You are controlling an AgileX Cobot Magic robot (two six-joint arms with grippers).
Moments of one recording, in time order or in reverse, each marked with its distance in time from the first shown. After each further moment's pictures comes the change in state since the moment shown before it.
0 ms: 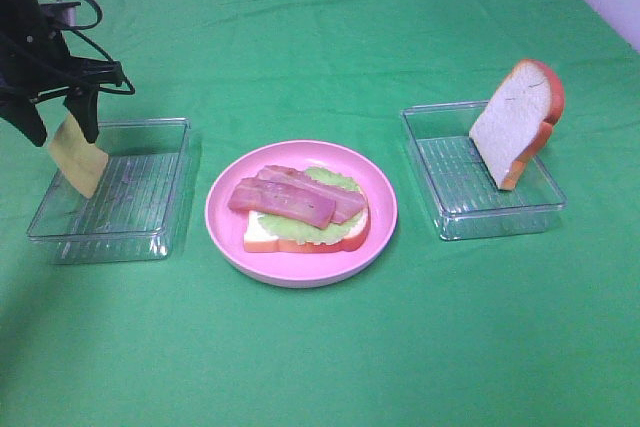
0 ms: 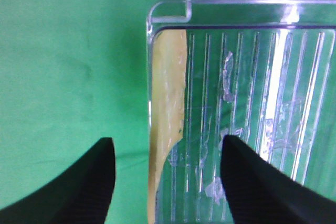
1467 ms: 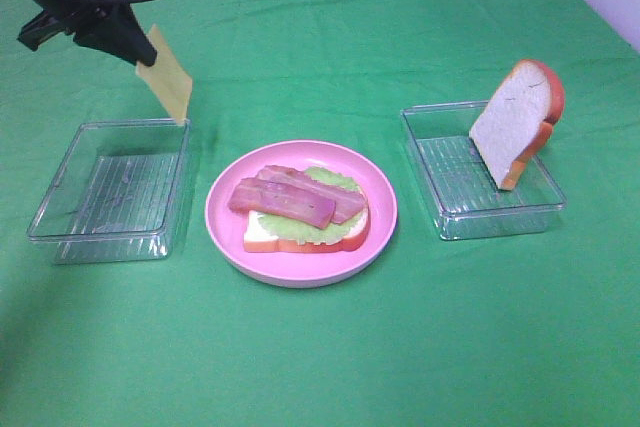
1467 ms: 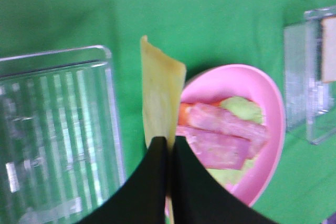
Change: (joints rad) left arm -0.005 -0.122 0.000 -0.546 -0.060 0.257; right arm 0.000 0.000 0.000 0.000 0.000 0.000
